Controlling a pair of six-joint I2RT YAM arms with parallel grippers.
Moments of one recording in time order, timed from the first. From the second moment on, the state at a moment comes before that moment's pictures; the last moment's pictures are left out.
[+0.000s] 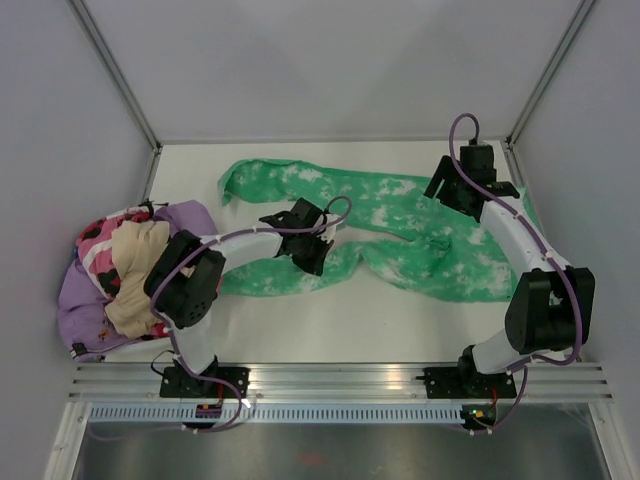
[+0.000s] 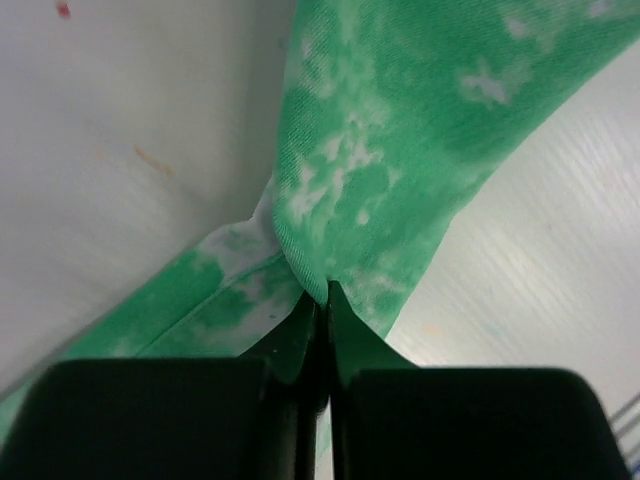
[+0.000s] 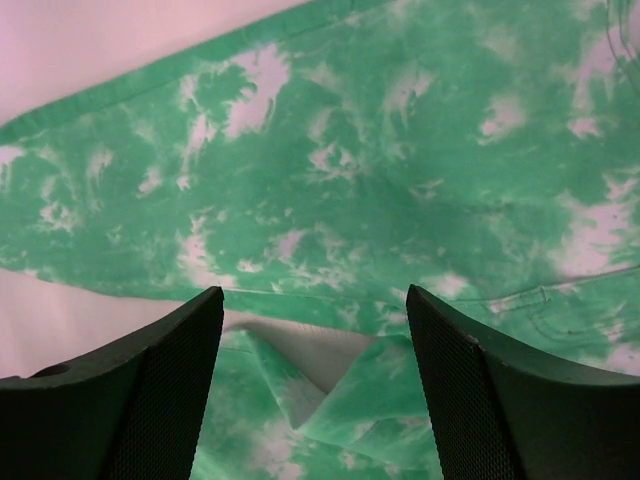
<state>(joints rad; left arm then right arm) -0.65 1.87 1.16 -0.37 0.27 0.01 0.06 1.53 1.25 -0.46 0.07 0.49</state>
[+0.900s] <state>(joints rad) -0.42 1.68 1.26 -0.85 -0.05 -0.41 0.38 1.56 1.06 -0.57 0.07 0.49</state>
